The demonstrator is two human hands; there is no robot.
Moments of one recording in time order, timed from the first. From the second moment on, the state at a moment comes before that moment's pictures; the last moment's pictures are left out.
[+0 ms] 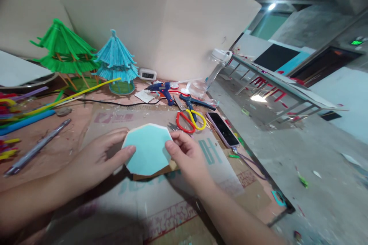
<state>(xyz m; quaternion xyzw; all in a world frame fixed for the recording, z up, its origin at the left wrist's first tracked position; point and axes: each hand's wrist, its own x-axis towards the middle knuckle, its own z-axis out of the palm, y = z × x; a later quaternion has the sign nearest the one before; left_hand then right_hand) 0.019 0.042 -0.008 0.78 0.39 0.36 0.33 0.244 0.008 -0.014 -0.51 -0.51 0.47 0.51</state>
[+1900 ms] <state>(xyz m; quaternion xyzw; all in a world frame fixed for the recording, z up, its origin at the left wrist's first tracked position) 0.006 0.041 0.047 0.61 0.46 0.42 0.49 0.345 0.074 0.004 -0.69 -0.72 0.03 0.06</state>
